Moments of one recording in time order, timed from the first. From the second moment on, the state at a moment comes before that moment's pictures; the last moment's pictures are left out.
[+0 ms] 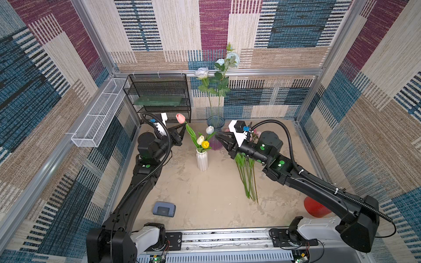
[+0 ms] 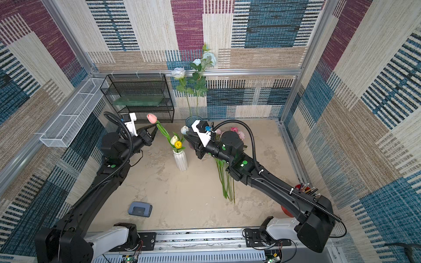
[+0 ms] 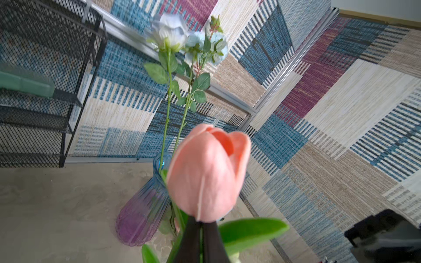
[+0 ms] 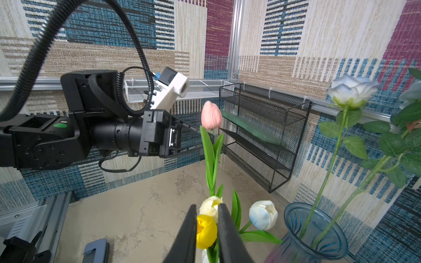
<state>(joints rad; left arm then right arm) -0.12 1.13 0.94 0.31 0.50 -0.60 0.77 1.27 1.14 0.21 -0.26 -0.06</state>
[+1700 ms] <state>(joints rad) -0.37 0.59 0.90 -0.24 0.54 -0.26 0.78 1.02 1.05 0.00 -0.49 -0.15</state>
